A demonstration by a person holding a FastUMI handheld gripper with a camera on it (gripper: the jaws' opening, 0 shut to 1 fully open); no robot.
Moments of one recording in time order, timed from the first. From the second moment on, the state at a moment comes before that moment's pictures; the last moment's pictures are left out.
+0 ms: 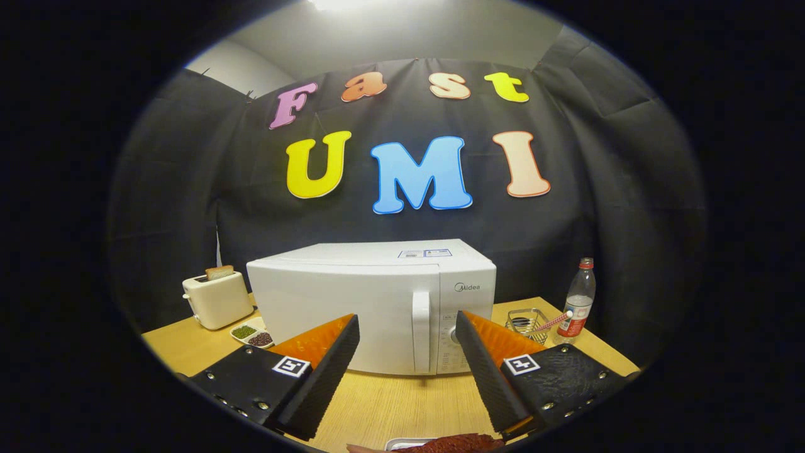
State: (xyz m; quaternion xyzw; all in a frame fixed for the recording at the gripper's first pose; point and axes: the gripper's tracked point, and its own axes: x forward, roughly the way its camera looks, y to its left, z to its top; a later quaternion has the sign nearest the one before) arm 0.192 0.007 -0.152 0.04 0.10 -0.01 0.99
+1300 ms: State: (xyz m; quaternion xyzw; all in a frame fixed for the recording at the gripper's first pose) arm 0.278 -0.005 -0.232 0.03 0.15 -0.07 0.99
